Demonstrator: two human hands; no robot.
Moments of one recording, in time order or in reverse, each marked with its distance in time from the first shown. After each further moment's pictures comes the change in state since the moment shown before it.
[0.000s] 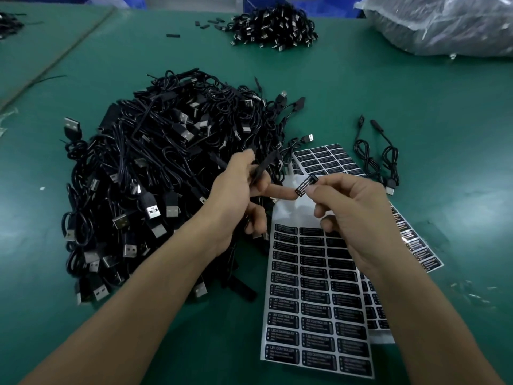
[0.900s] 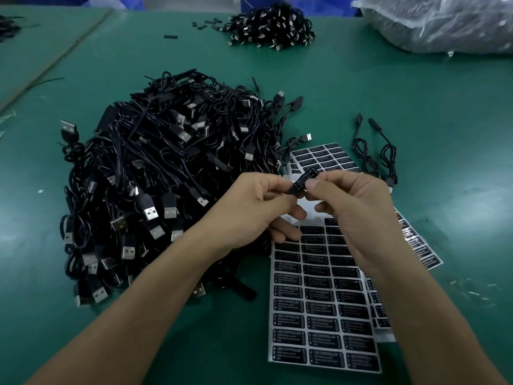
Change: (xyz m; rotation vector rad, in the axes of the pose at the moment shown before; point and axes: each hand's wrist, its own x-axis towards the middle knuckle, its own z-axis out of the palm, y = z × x) left_hand -0.002 -0.008 0.007 0.172 -0.253 0.115; right_hand 0.003 0.004 -0.002 -0.041 0.030 -0.067
